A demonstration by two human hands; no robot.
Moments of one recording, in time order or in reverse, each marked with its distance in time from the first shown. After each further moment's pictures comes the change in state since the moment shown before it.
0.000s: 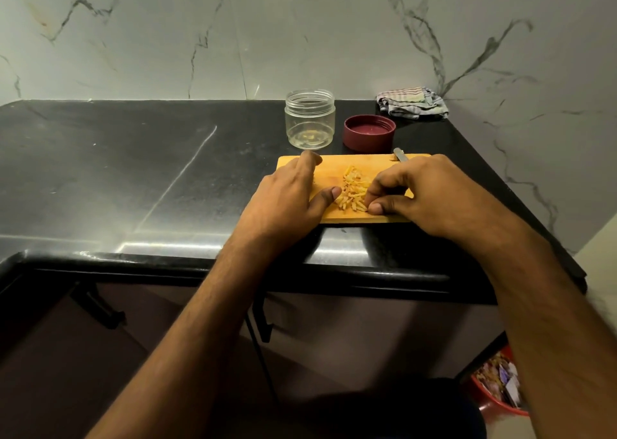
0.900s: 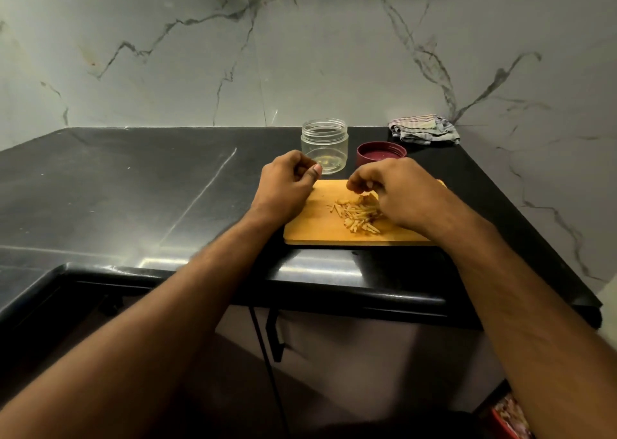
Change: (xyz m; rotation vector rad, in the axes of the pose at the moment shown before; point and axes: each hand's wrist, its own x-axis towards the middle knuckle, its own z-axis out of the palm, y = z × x) left_hand 0.058 -0.044 -0.001 -0.339 0.259 -0.169; right_hand 0.048 -0.022 0.006 -0.044 0.061 0.002
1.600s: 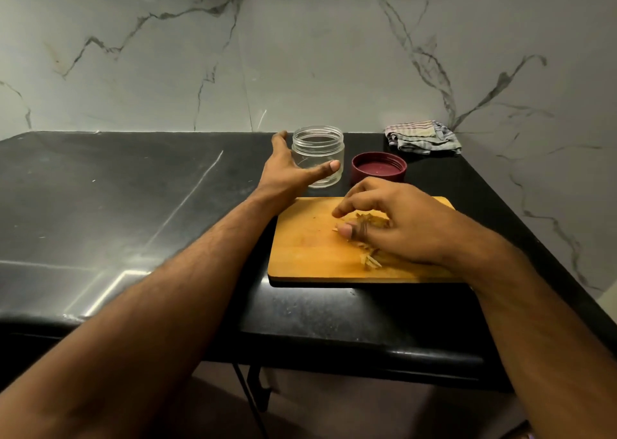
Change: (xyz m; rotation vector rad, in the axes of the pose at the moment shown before) left_hand 0.086 -0.031 0.038 -0.240 -0.127 -0.155; right_hand 0.017 0.023 0.000 0.144 -0.229 -0.113
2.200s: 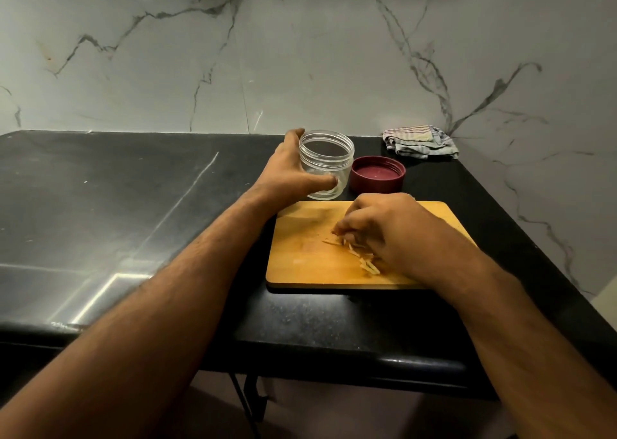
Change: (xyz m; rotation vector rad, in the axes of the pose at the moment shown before) left_hand -0.009 0.021 -0.006 0.089 -0.103 0.098; right_hand -0.003 -0.011 0.010 -0.292 0.070 -0.040
